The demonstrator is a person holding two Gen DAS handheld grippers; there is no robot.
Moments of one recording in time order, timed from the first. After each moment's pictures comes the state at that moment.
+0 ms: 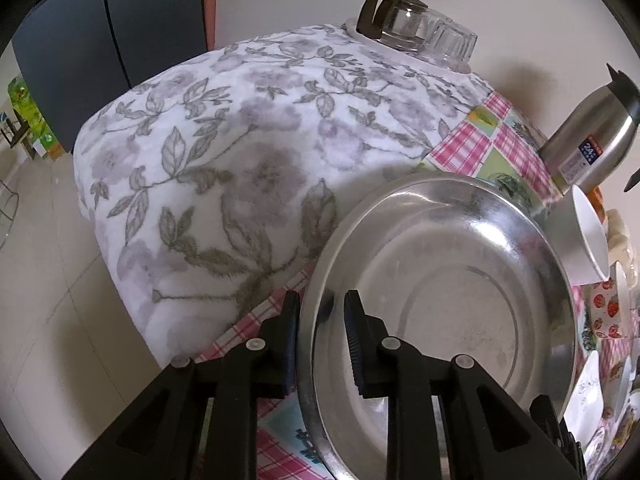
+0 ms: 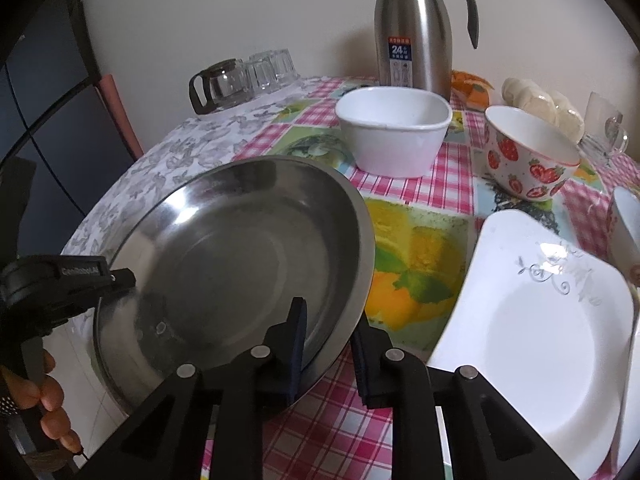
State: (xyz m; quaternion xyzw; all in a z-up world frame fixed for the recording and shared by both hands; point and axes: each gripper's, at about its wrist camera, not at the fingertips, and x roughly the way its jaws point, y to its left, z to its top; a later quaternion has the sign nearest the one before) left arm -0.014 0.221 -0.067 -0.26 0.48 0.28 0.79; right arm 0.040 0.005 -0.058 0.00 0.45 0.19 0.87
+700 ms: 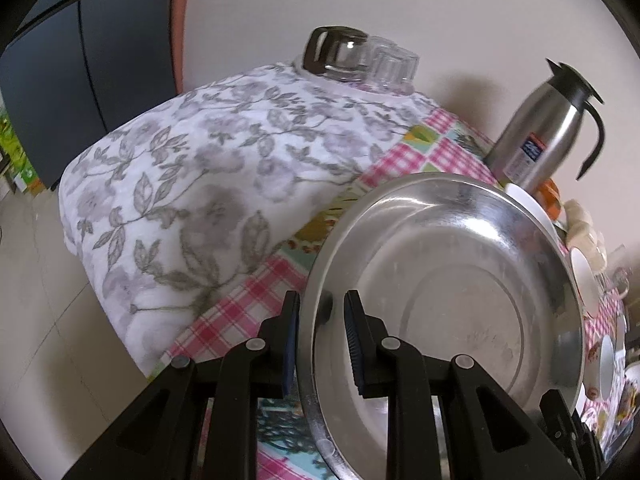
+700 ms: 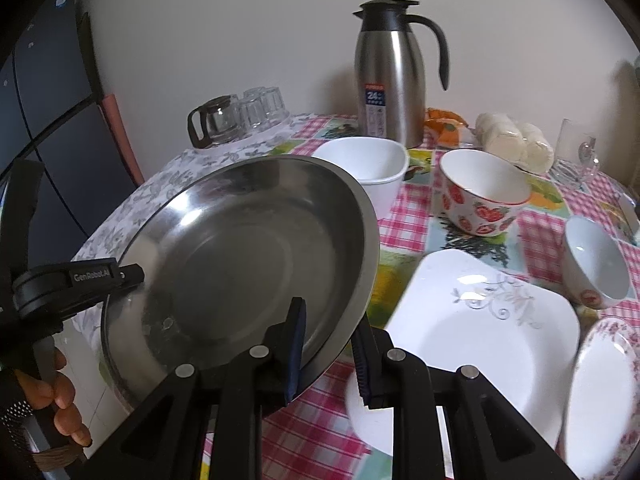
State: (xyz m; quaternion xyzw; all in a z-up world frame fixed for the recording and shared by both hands) left arm -0.010 0.176 -0.032 -0.22 0.43 0.24 0.84; right arm 0.028 -0.034 -0.018 0.00 0.41 0.18 0.90
